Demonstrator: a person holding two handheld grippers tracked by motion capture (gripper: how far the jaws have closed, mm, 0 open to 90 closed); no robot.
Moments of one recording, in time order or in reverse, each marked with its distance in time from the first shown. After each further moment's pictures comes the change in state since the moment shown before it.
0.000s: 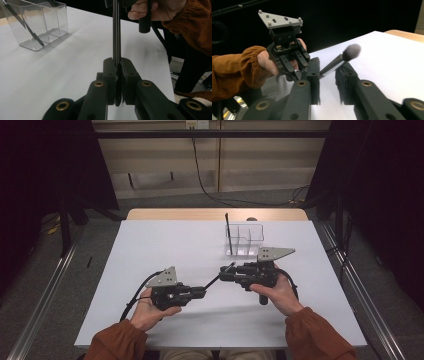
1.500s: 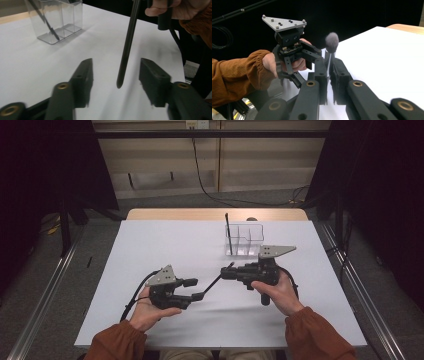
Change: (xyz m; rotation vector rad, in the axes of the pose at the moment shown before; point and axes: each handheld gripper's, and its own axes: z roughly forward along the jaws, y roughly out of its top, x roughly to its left) left arm 0.005 -0.002 -0.006 0.012 0.115 -0.046; right arm -0.002 0.004 -0.004 0.013 0.012 0.063
